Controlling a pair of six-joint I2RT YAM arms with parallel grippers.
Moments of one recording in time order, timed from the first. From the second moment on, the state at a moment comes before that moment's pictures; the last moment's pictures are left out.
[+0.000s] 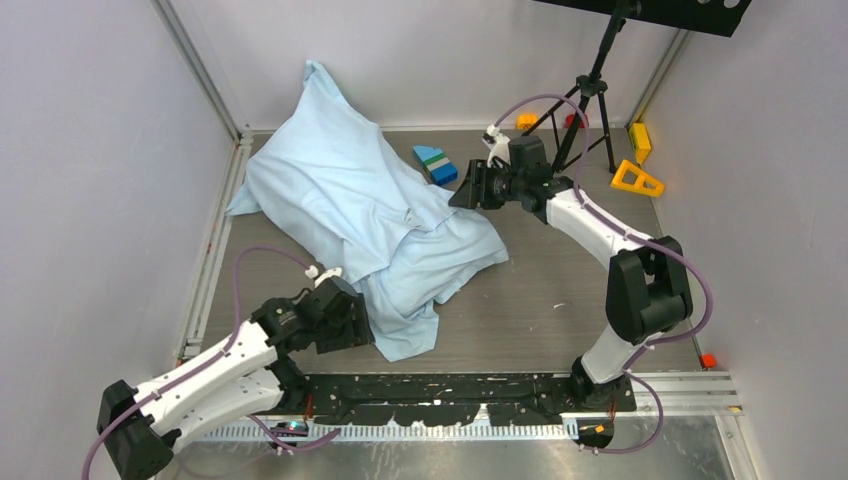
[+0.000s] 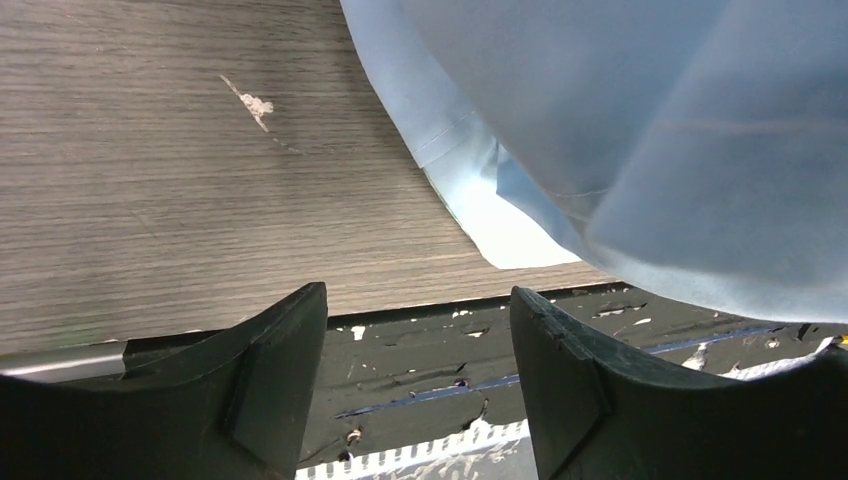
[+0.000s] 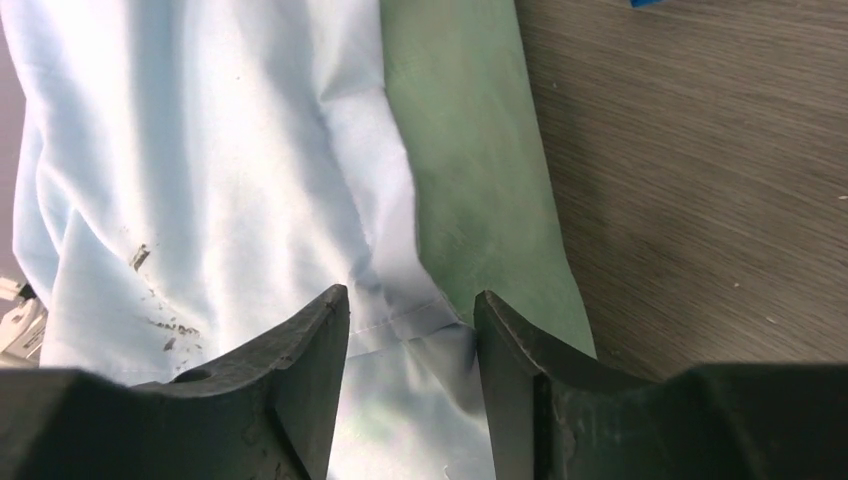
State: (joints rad) left arm -0.83 0.77 0.55 -0.87 -0.10 -0.97; right arm 0.36 1.66 1.24 -0.19 -0.49 0.37
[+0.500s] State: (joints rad) left arm -0.66 0.78 0.60 -0.89 0.02 -0.86; right arm 0.26 1.69 1.29 -0.34 -0.30 0.40
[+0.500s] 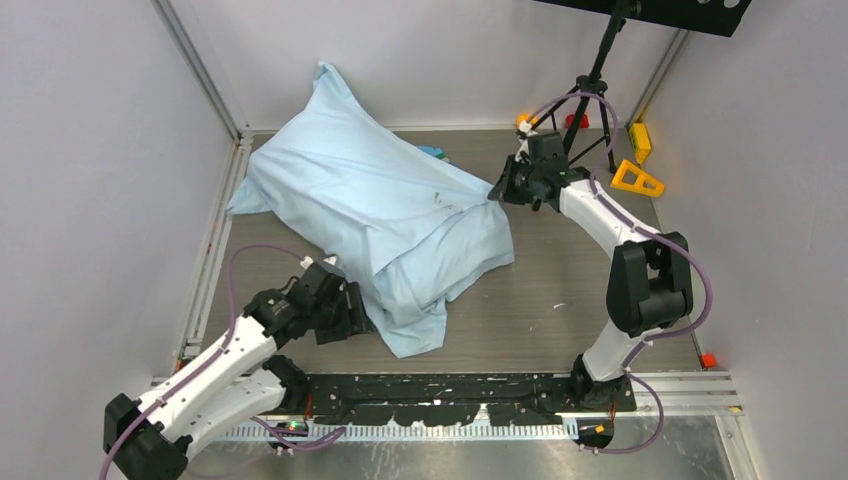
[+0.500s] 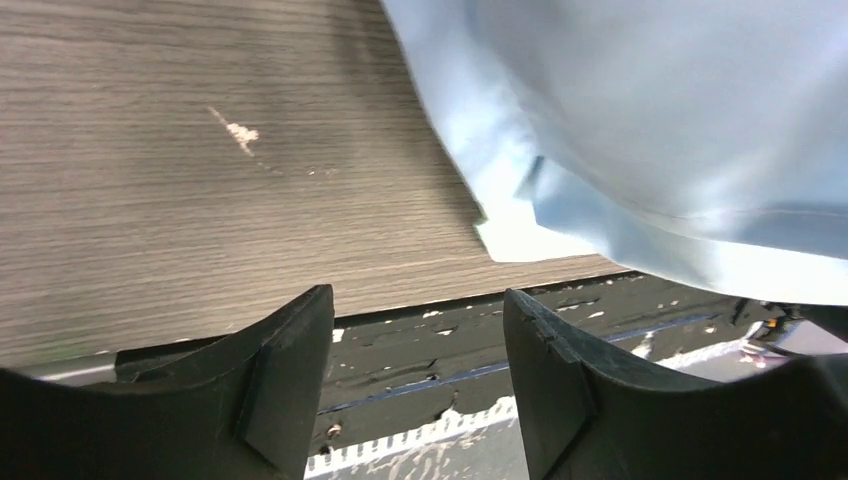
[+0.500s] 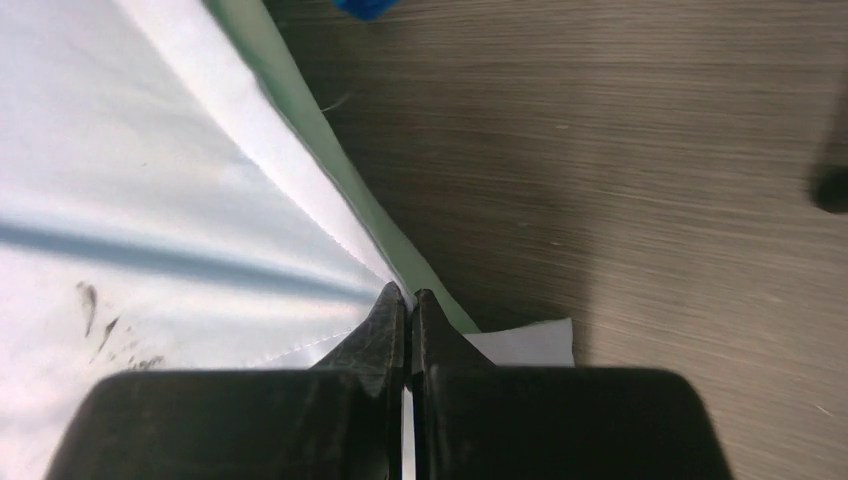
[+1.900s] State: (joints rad) left arm -0.75 0.68 0.65 -0.49 0.04 -1.09; right arm 0.16 1.78 1.47 -0.58 -0.02 0.49
